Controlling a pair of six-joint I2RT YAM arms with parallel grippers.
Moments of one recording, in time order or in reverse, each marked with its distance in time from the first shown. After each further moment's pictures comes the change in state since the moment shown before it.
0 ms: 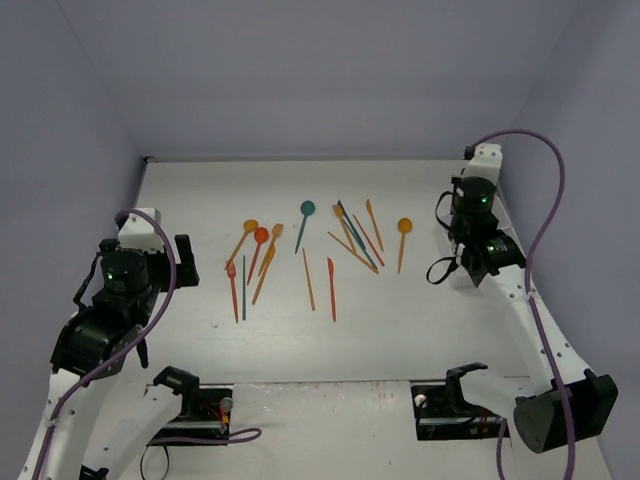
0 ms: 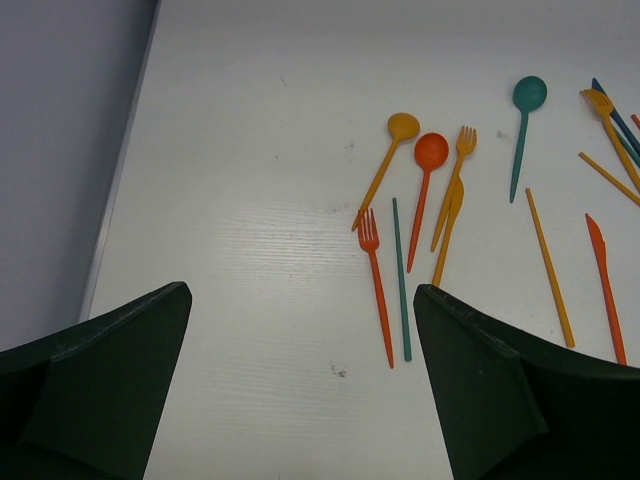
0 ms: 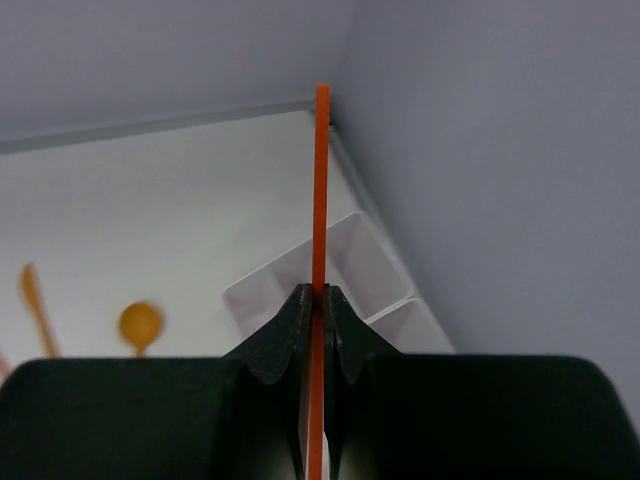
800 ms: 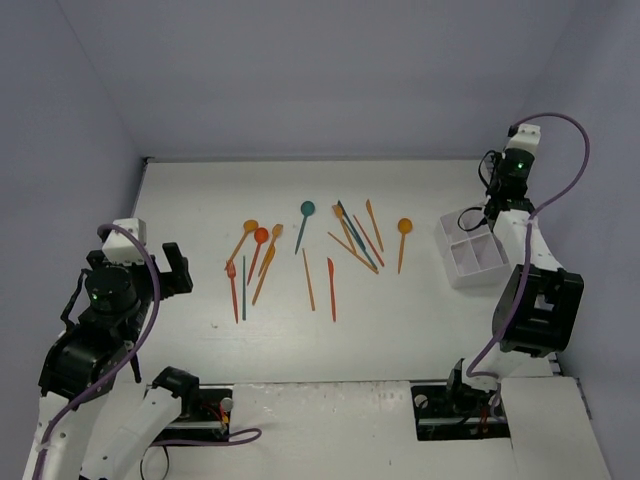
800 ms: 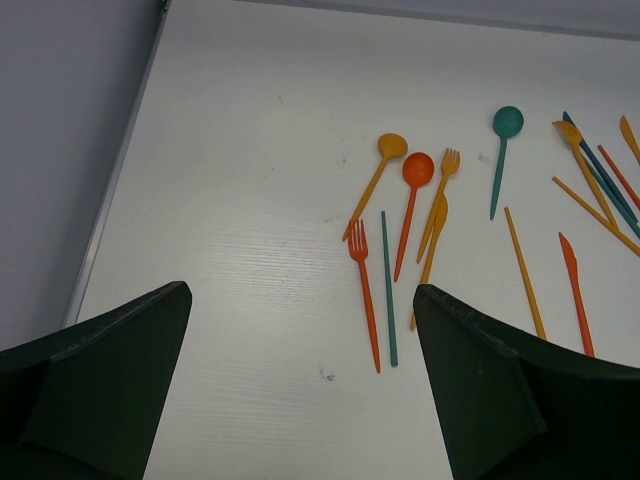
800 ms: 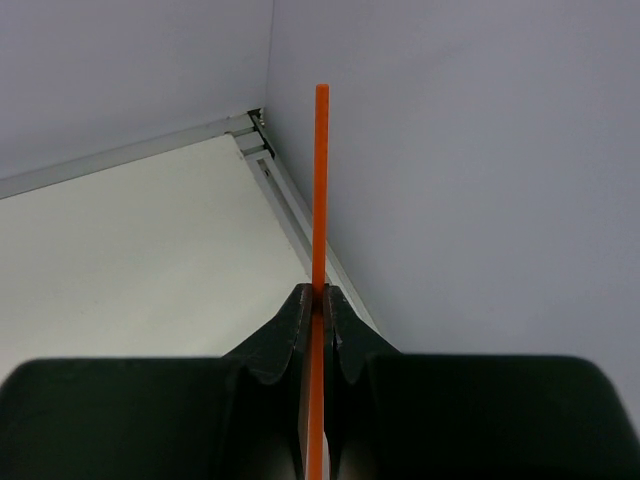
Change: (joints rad) left arm 0.000 -0.084 -0.008 -0.010 -0.001 -0.034; right arm -0.403 0.511 0.159 0.344 -0.274 -0.048
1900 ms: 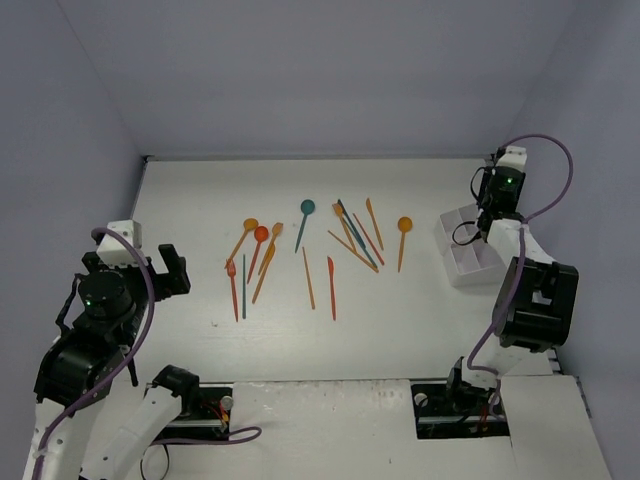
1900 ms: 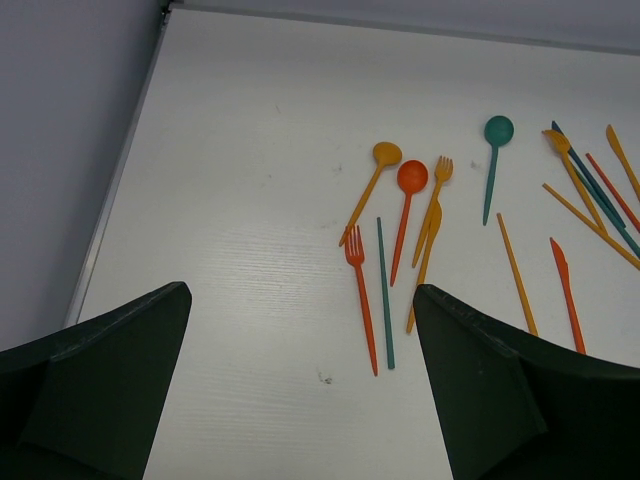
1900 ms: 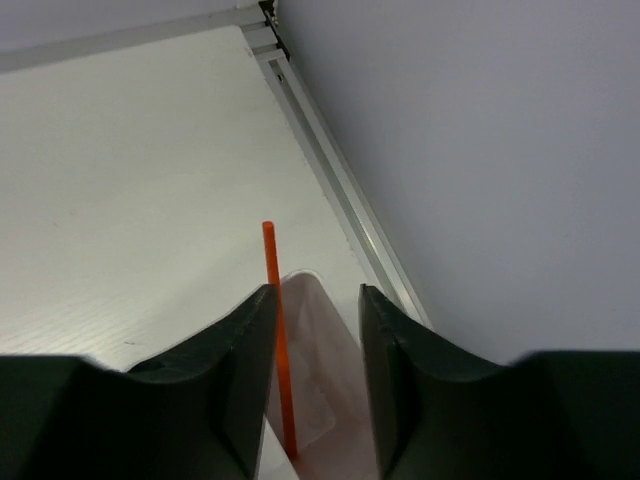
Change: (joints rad) left arm 0.000 -0.014 0.015 0.000 0.005 0.007; right arm 0.000 0.031 -0.142 0.036 -0.033 0.019
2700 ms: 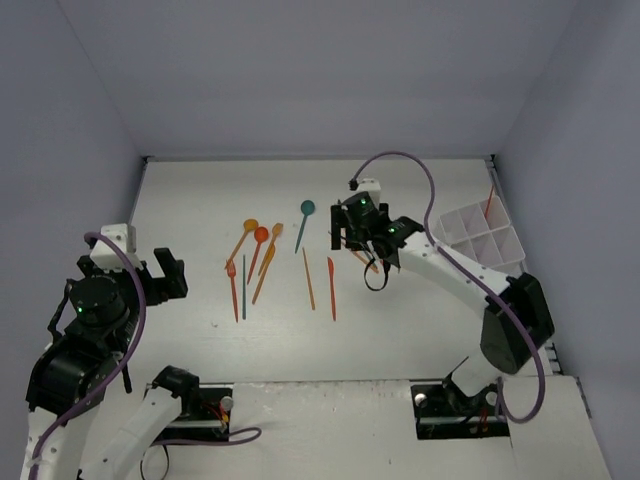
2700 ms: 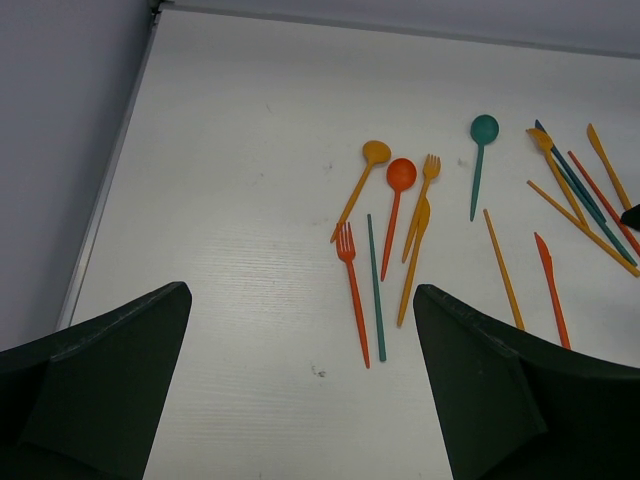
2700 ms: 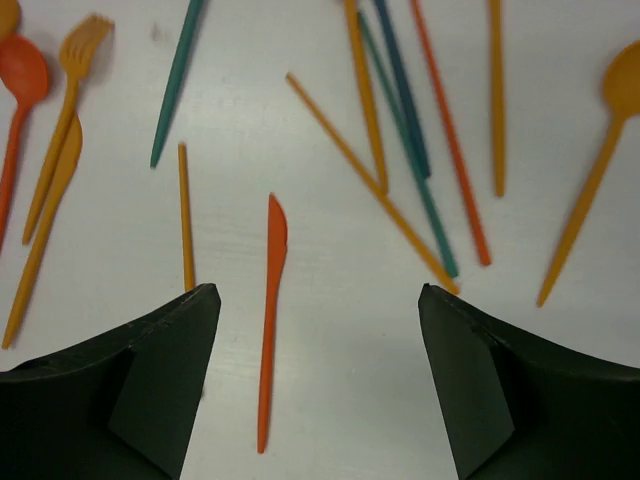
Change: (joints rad) left arm 0.000 -0.018 0.036 -0.035 0.022 -0.010; right arm 0.866 -0.098 0.137 -0.629 0.028 0.548
